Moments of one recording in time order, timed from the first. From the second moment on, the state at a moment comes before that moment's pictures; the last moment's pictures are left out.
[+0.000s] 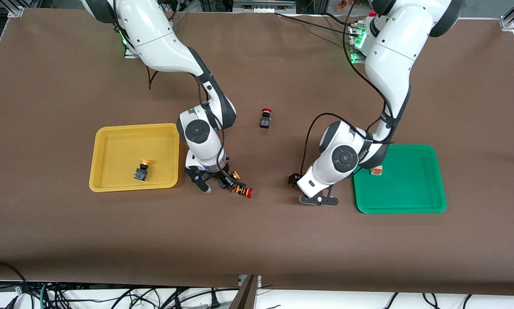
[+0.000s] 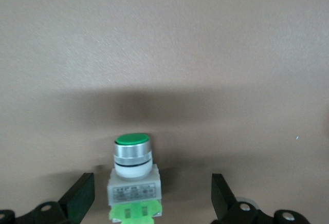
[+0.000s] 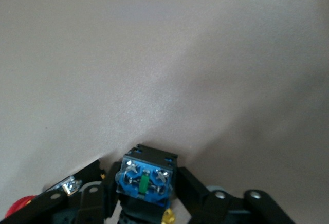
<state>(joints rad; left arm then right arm) -0.35 0.86 -0.12 -1.45 -0.08 2.35 -0.32 0.70 0.87 -0.15 -1.52 0.16 2.62 1.28</state>
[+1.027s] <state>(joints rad) -0.30 0.68 -0.01 -1.42 0.00 1.92 -0.26 0.44 0.66 -0.26 -1.55 0.17 2.20 0.25</state>
